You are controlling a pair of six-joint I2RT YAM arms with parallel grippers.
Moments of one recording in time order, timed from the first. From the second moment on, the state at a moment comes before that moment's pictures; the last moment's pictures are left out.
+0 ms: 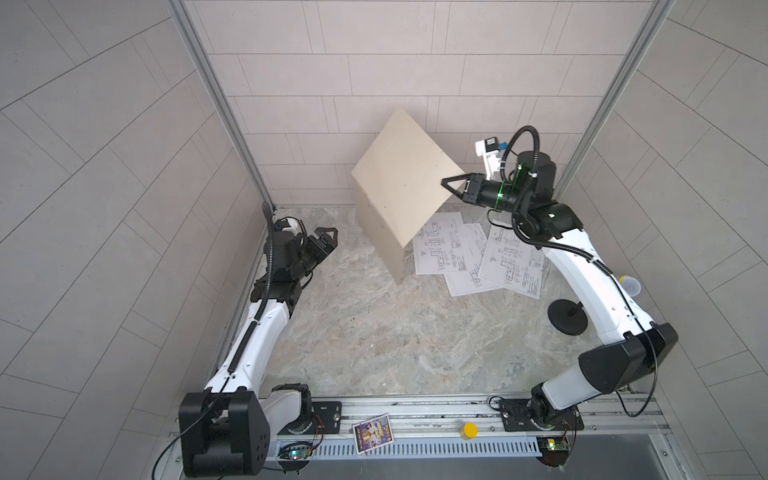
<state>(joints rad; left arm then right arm) 0.00 1.14 0.84 -0.06 0.32 -0.82 0.24 1.52 1.74 -0.37 -0.65 0.63</state>
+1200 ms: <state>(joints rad) -0.09 1.24 0.72 0.04 0.30 -0.82 0.65 1.22 1.06 -0.53 -0.07 0.12</state>
